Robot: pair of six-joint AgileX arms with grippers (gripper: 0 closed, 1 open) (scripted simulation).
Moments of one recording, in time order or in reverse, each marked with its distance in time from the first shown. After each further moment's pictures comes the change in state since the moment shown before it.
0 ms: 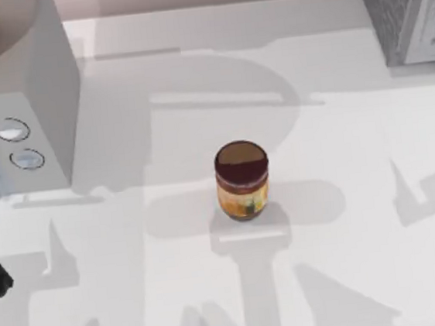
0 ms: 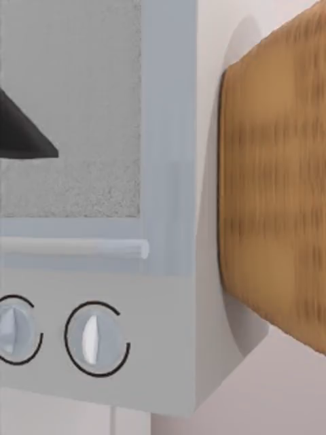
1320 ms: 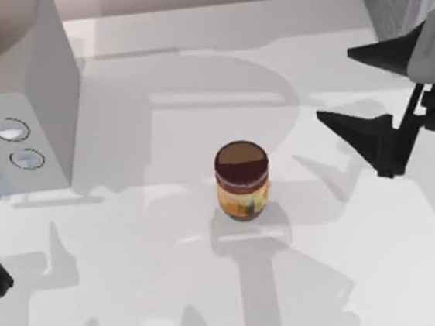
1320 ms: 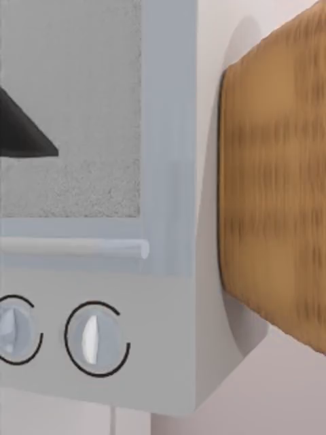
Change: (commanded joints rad) left arm 0.000 0.000 0.000 0.000 0.000 0.000; right arm 0.122 1.078 0.352 0.525 -0.571 -0.157
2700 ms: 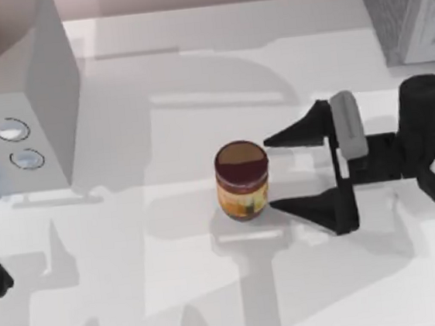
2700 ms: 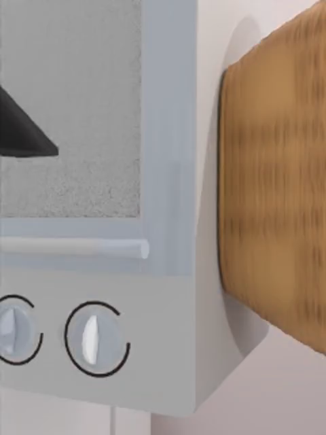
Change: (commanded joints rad) left arm 0.000 0.000 0.000 0.000 0.000 0.000; right arm 0.064 0.746 0.286 0.345 -0.419 -0.098
